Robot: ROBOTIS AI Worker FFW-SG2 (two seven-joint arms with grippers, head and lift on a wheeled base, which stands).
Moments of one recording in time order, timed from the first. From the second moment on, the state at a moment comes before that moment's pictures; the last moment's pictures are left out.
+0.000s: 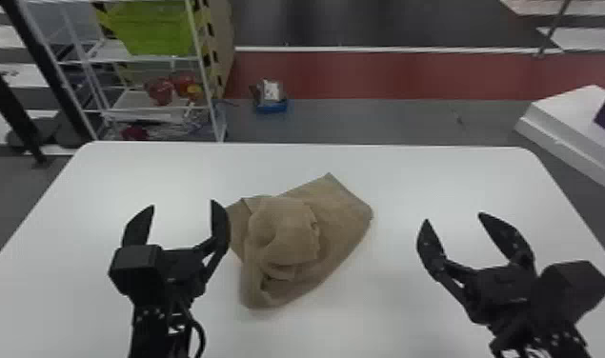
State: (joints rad) left arm 0.39 0.04 -0.12 -1.91 -0.03 -0.08 0.28; right arm 0.47 -0.03 -0.04 -2.01 -0.03 -0.01 0.18
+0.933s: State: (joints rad) left arm 0.41 0.04 -0.09 -1.92 -0.03 -0.08 0.23; right arm 0.48 -0.03 -0.07 -1.99 -0.03 -0.09 0.20
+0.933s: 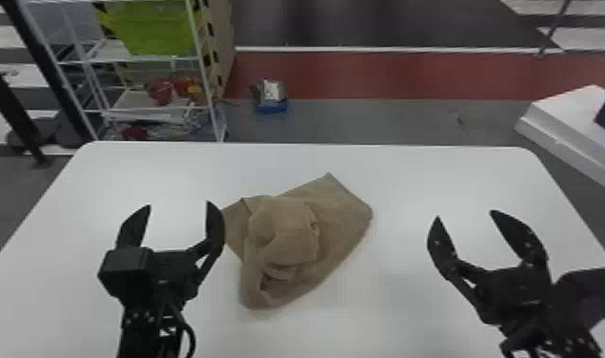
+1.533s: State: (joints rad) left arm 0.40 0.04 -0.07 -1.93 -0.02 -0.05 0.16; right arm 0.46 -0.04 -0.17 -1.93 -0.03 -0.09 0.25
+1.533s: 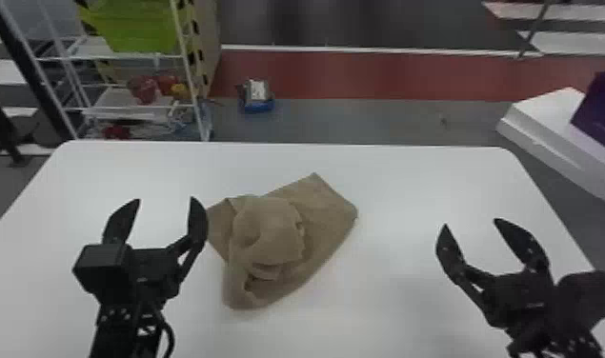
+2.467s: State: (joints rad) left arm 0.54 0.05 -0.03 -2.28 0.13 0.56 -0.13; right arm 0.42 -0.05 -0.21 -1.86 -0.01 -0.13 0.31
